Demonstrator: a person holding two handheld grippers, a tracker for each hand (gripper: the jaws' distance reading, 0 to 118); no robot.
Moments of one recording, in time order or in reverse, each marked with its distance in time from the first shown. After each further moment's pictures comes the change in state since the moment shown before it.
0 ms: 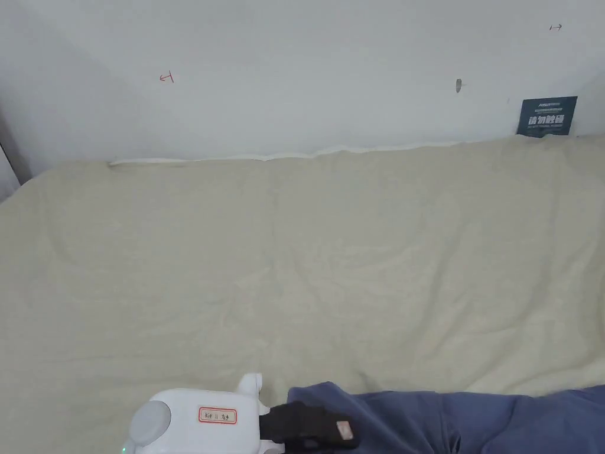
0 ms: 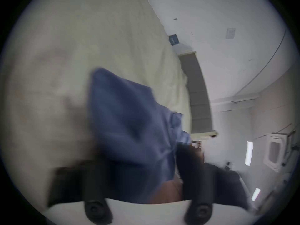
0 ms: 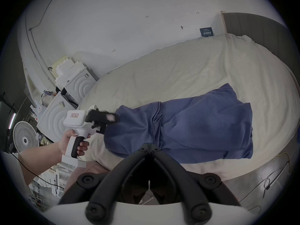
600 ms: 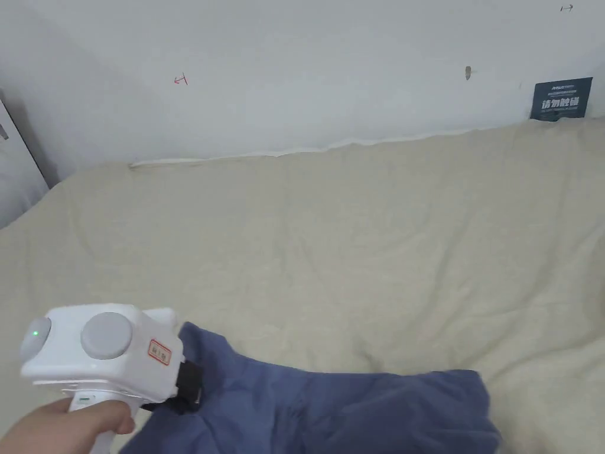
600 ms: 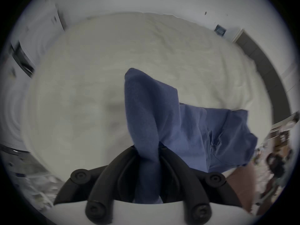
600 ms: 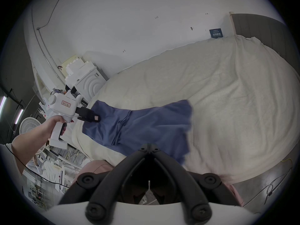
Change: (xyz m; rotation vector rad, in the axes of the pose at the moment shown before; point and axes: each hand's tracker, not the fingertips) left arm 0.085 0.011 0.123 0.085 0.986 -0.328; right arm -0.006 0.000 0.007 0.009 0.098 0.025
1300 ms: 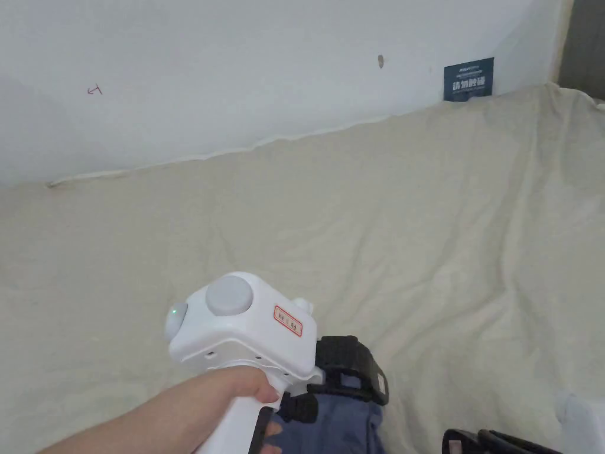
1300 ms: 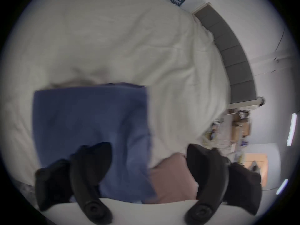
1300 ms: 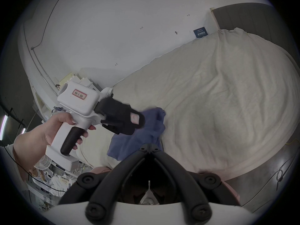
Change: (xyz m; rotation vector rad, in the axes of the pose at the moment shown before) left arm 0.247 0.015 -0.023 -0.306 -0.641 -0.038; right arm 0.049 -0.009 0.040 0.085 0.002 -0.141
